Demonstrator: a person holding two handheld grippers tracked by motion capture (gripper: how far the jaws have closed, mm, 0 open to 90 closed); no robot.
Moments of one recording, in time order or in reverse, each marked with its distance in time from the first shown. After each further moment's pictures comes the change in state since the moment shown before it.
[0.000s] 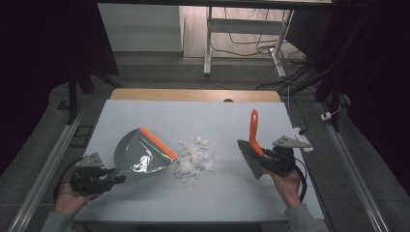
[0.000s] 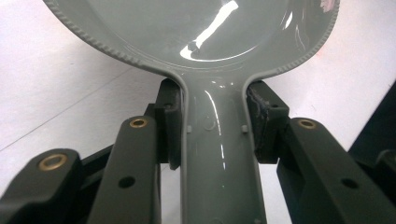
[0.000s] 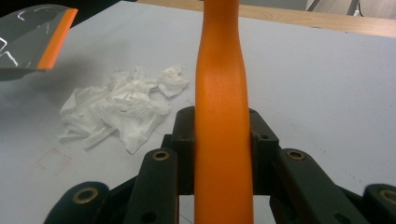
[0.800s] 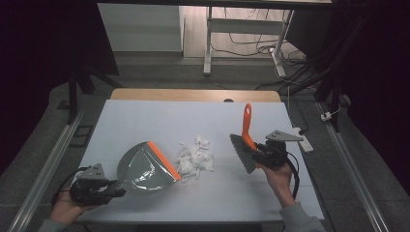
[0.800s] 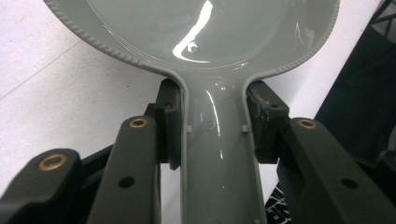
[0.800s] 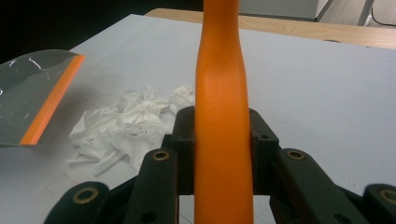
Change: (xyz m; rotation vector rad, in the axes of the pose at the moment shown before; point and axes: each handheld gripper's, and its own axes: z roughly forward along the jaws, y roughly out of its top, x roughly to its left) left arm -0.009 -0.018 0.002 0.077 -0.084 0.096; right arm 0.006 0.015 0.020 -0.024 0.031 0.015
